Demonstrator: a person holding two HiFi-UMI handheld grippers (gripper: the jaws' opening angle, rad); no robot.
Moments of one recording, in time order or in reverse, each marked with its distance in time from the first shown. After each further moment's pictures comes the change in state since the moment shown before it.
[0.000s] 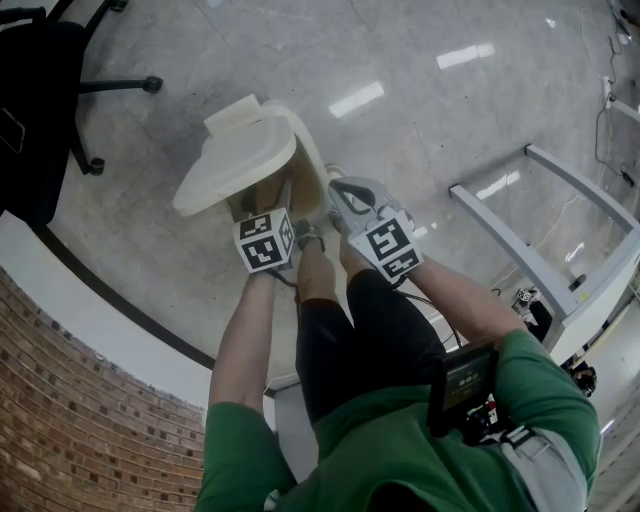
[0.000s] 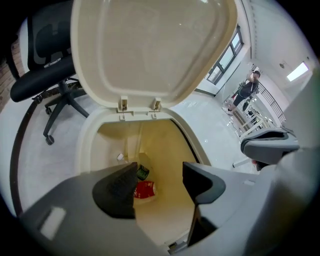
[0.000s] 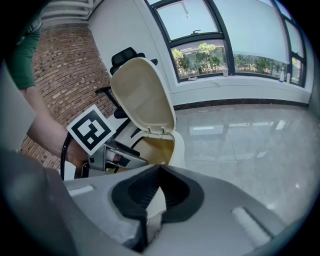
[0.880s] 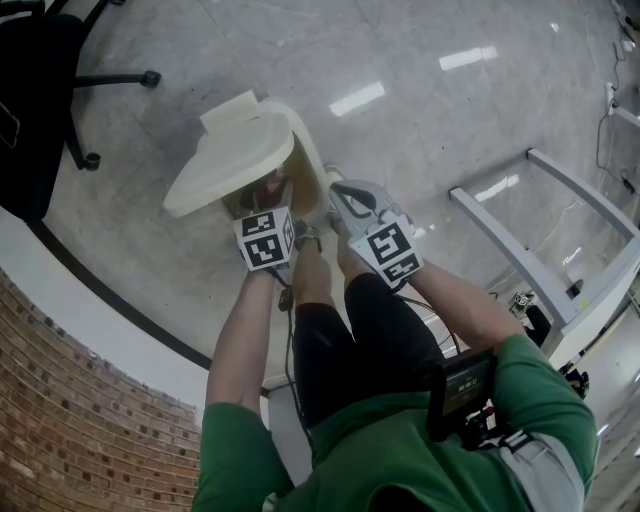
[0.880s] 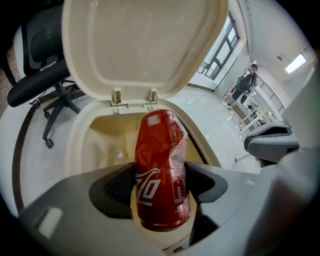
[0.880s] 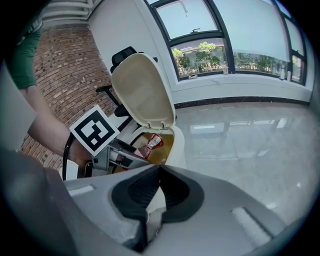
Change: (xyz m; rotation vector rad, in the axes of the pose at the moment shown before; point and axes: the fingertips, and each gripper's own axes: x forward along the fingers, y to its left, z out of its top) left arm 0.014 0.000 -0.010 0.049 0.015 0.017; right arm 0.004 -0.001 -0.015 0.001 0.004 0.009
